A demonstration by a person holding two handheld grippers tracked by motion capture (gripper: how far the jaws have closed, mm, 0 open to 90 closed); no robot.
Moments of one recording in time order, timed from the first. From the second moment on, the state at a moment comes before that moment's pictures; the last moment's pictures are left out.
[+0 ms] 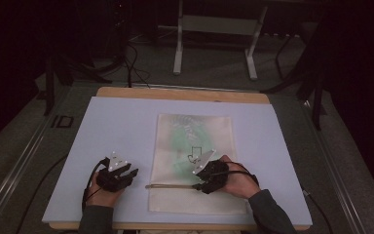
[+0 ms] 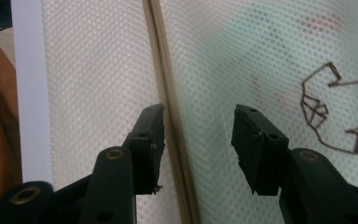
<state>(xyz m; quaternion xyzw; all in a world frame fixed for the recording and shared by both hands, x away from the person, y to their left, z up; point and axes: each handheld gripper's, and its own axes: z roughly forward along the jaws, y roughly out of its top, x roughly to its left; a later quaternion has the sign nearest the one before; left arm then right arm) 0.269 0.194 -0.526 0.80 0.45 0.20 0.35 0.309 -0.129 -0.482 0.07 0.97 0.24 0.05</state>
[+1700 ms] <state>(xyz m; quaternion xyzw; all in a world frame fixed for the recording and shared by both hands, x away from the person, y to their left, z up) 0.269 0.193 -0.526 0.80 0.45 0.19 0.35 0.303 -0.060 -0.491 0.02 0.97 0.26 0.02</state>
